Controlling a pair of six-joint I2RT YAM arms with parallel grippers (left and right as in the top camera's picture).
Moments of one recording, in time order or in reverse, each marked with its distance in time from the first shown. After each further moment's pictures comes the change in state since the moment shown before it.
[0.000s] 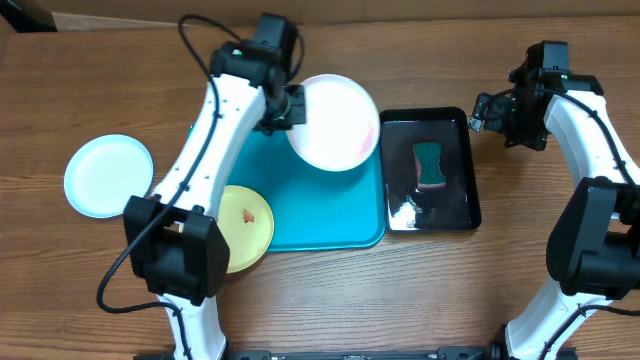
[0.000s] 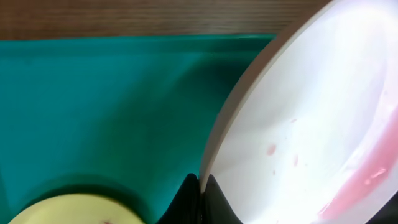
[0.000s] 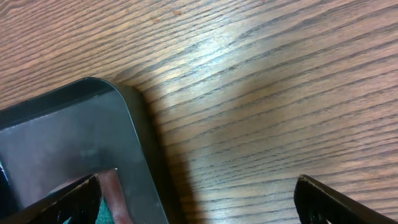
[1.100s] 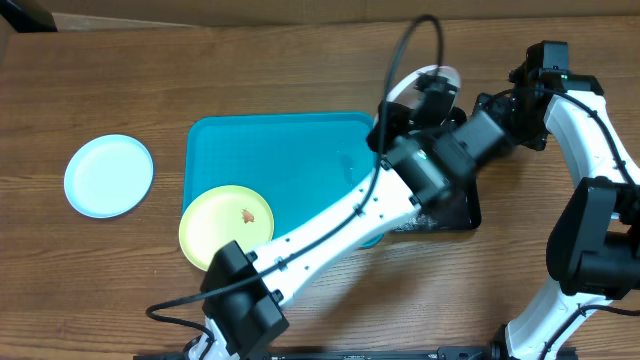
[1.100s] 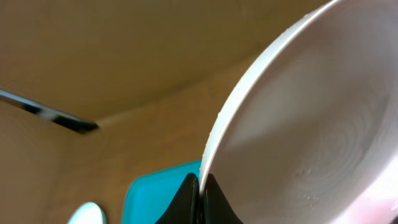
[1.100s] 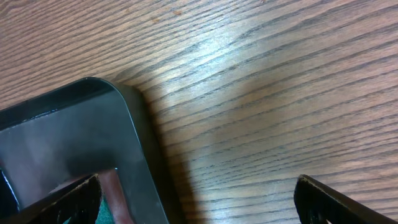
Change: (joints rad) left arm -0.655 0.004 0.080 0.168 -1.070 -0.014; right arm 0.000 0.000 0.000 0.000 0.000 0.000
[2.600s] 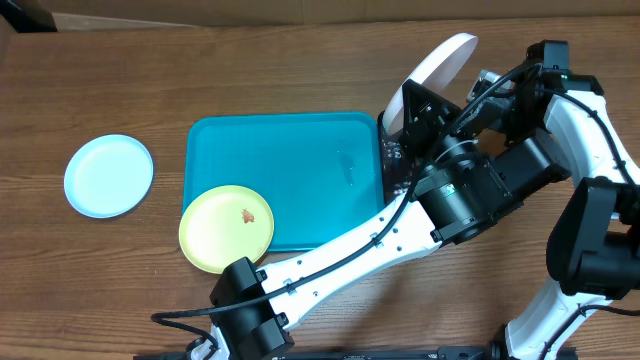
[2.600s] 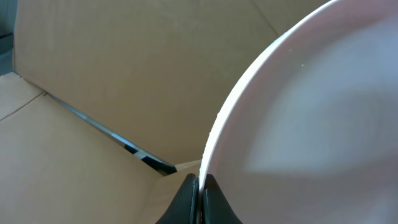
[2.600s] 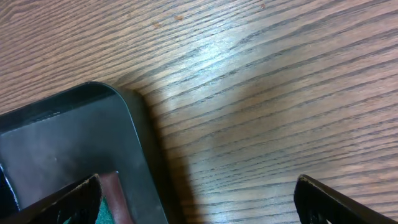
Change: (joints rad) left arm -0.120 0.000 0.041 0.288 -0.436 0.381; right arm 0.000 0.000 0.000 0.011 0.000 0.000
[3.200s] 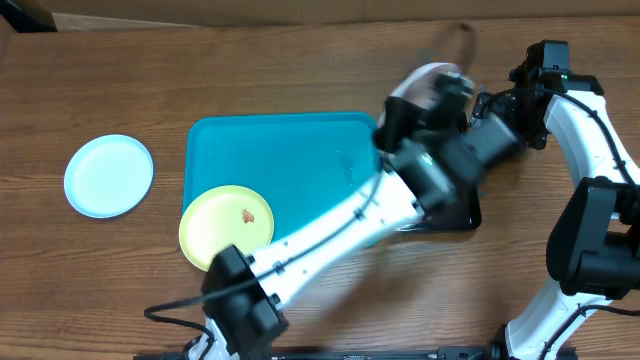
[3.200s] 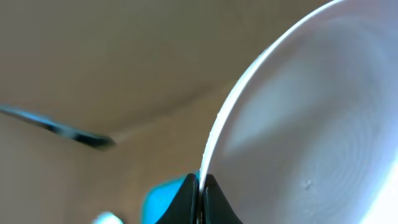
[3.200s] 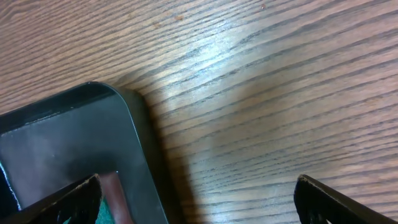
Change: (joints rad) left arm 0.131 0.000 0.006 -0.340 0.465 -0.342; right arm 0.000 0.000 0.000 0.001 0.000 -0.001
